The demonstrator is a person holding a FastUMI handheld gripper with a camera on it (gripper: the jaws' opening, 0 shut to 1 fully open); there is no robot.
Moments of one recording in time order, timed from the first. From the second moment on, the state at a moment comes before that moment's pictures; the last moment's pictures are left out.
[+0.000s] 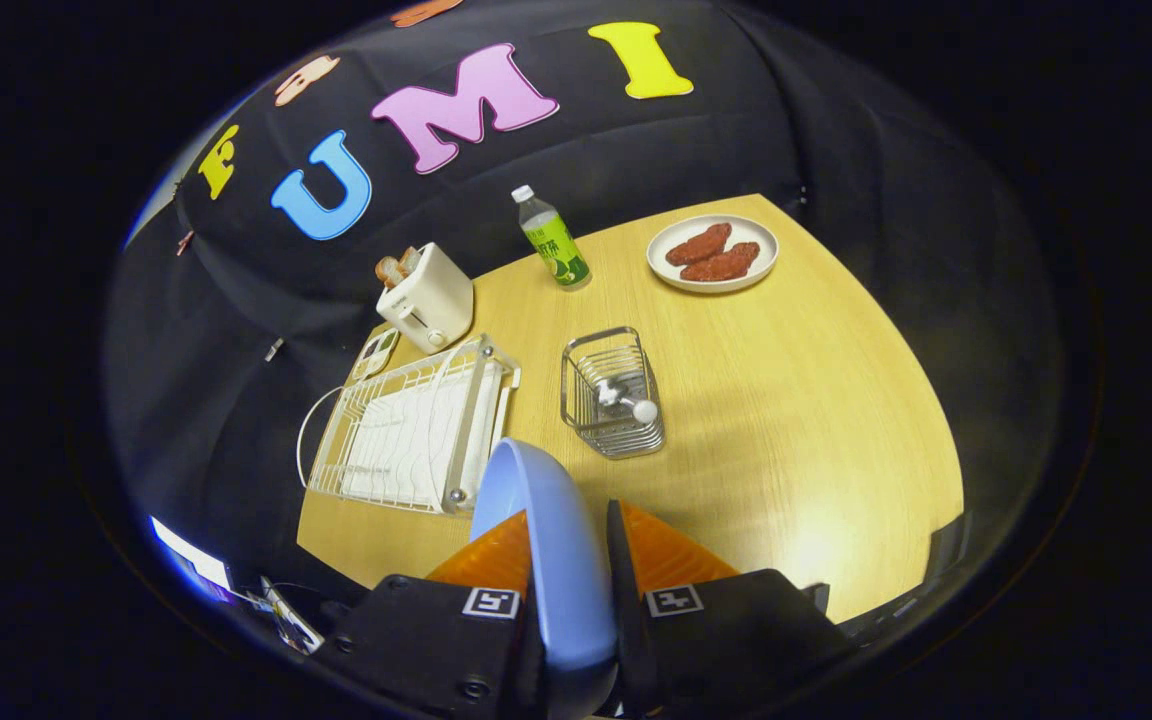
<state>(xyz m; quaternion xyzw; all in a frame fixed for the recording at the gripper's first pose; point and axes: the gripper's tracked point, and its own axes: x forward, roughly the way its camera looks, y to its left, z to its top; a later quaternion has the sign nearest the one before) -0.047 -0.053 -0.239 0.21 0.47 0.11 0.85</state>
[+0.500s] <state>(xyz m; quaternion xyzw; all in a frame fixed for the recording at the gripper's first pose) -0.043 -0.039 -0.323 0.22 0.48 0.17 0.83</state>
